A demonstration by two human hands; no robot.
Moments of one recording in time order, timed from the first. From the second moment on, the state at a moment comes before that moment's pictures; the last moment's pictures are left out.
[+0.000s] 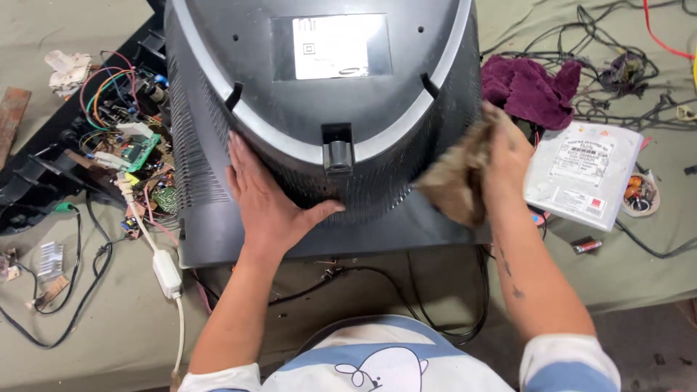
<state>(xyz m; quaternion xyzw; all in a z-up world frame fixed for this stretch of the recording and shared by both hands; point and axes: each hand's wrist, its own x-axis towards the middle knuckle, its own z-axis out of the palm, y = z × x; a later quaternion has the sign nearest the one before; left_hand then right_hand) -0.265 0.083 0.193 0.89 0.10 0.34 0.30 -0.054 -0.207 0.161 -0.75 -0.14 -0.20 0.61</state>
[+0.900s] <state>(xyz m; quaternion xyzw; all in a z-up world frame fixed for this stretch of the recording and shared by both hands) -0.255 0.077 0.174 0.92 0.13 0.34 0.13 0.019 -0.189 0.173 -0.88 -0.29 -0.16 0.34</state>
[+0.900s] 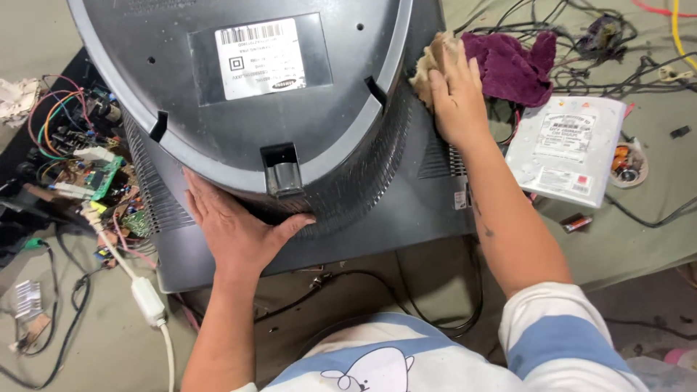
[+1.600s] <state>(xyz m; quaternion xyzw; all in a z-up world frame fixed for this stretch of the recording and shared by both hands) -0.260 0.082 0.175 0.92 0.13 0.35 0.15 -0.157 -0.148 0.167 -0.86 -0.34 -0.21 0.31</state>
